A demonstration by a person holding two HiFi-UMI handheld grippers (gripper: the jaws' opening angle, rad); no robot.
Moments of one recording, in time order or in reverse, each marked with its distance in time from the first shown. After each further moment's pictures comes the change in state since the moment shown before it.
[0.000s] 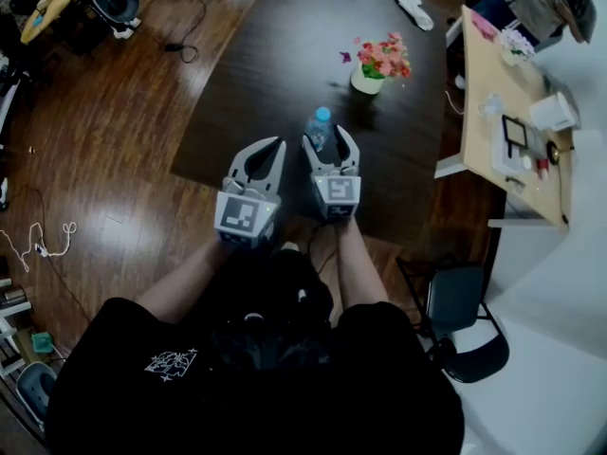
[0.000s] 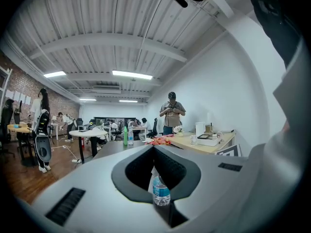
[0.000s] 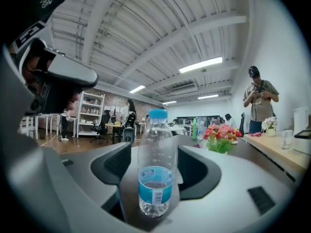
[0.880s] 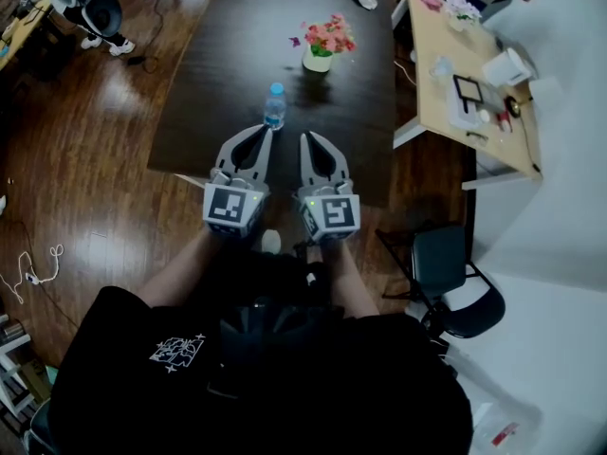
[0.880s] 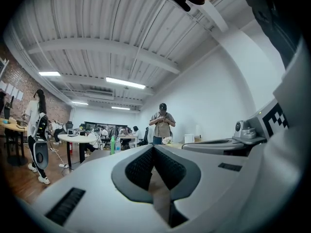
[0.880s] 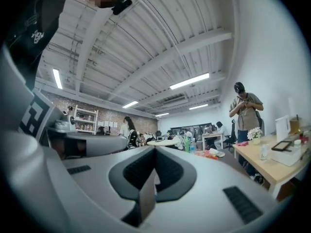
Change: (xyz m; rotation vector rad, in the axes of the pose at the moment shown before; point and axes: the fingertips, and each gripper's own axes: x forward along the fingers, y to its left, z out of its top) left arm -0.031 -0.074 0.050 -0.018 -0.103 -0.104; right arm -0.157 0.027 0.137 0.074 -0.128 -0.065
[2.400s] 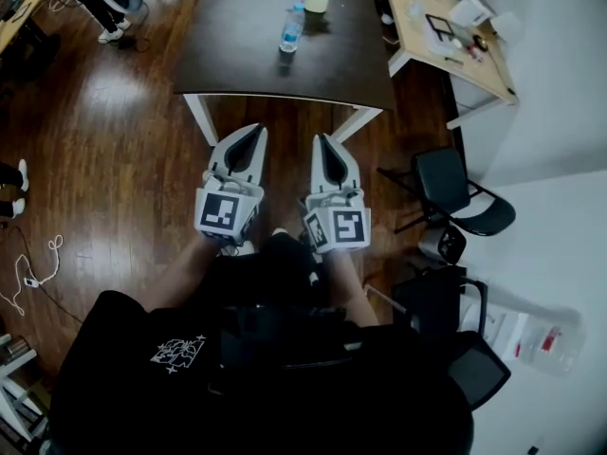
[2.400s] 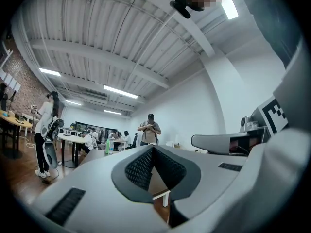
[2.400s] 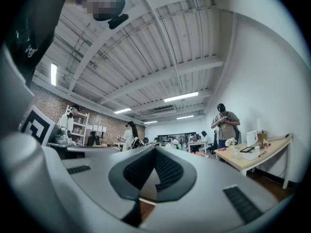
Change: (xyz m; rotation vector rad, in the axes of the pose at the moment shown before) left arm -0.324 -0.049 0.016 -0.040 -0.079 -0.137; right arm -0.236 0.247 0.032 -0.013 -0.093 -0.201
